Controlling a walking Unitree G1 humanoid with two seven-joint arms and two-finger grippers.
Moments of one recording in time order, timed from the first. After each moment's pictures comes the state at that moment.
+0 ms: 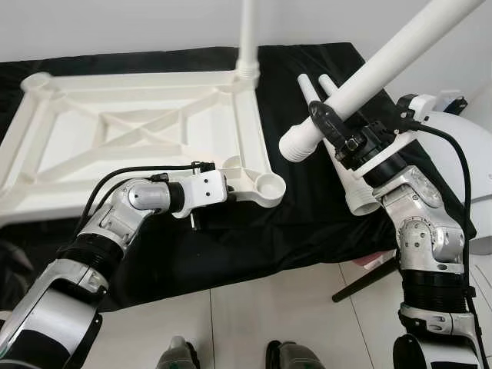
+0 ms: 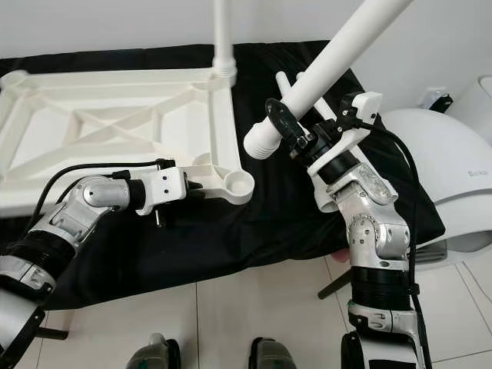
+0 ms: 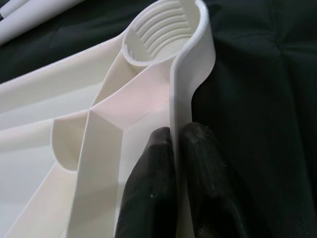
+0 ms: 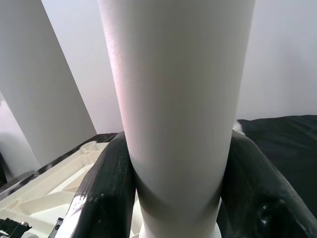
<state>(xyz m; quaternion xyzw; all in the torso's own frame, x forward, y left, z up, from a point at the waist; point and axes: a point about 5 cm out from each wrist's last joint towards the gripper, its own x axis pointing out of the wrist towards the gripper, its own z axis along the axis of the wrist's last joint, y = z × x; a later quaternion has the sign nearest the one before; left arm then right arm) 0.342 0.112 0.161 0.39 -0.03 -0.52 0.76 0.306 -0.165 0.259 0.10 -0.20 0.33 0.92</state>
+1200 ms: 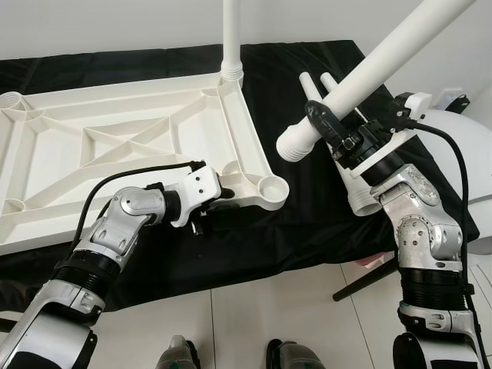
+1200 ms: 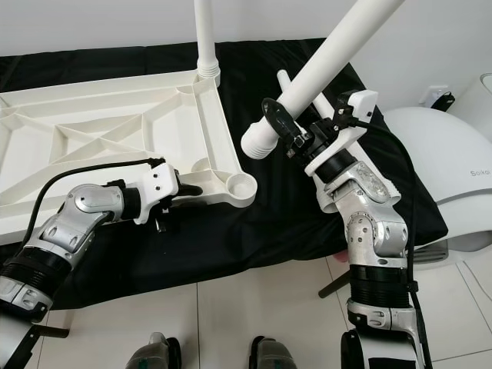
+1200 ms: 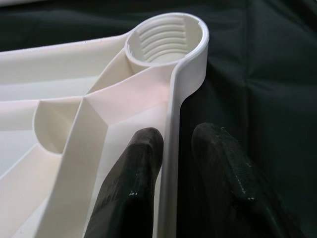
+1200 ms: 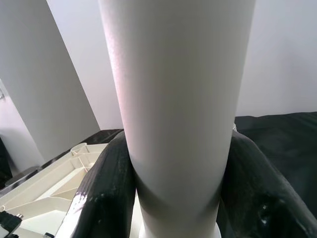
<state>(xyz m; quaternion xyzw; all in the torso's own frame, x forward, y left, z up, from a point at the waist) 0.324 0.115 0.163 0.28 0.00 -0.54 0.79 0.308 -0.162 0.259 0.09 -0.19 0.33 0.92</state>
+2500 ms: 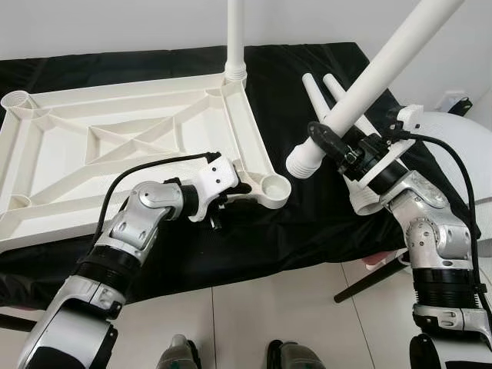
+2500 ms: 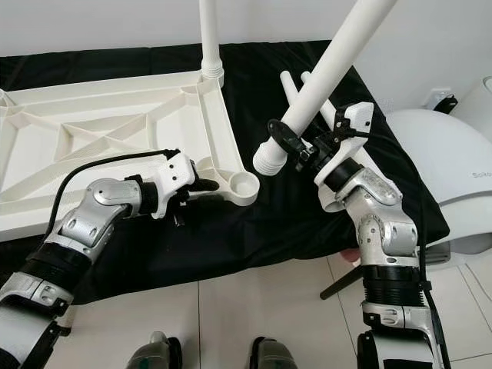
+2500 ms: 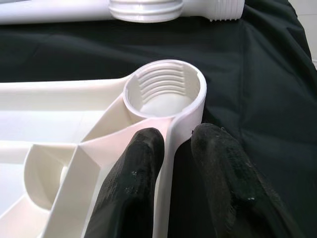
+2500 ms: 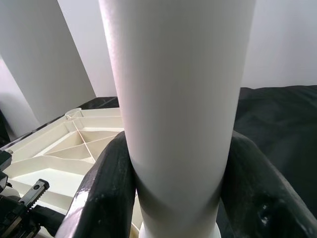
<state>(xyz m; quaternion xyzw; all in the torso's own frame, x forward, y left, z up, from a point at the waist) 0.329 0.090 0.174 0.23 -0.01 -0.55 0.80 0.315 -0.177 0.240 0.05 -0.14 0.34 0.93</state>
